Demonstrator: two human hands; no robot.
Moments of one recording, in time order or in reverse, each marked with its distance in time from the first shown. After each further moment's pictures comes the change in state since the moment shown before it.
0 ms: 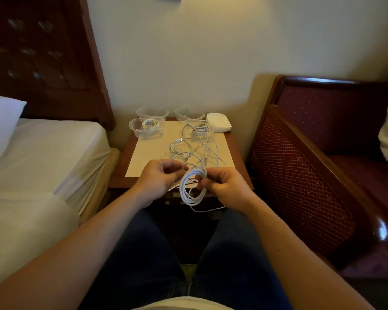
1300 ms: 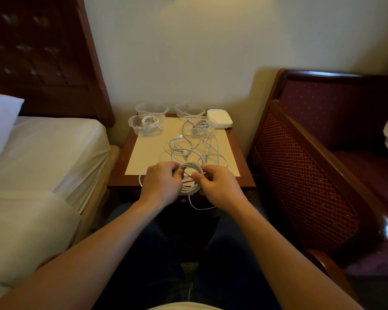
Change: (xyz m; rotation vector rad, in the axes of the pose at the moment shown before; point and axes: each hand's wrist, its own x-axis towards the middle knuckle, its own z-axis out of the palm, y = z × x) left_hand 0.007 -0.020 0.016 0.642 0.249 0.159; right_hand 0.013 0.008 0.019 -0.307 0.217 0.029
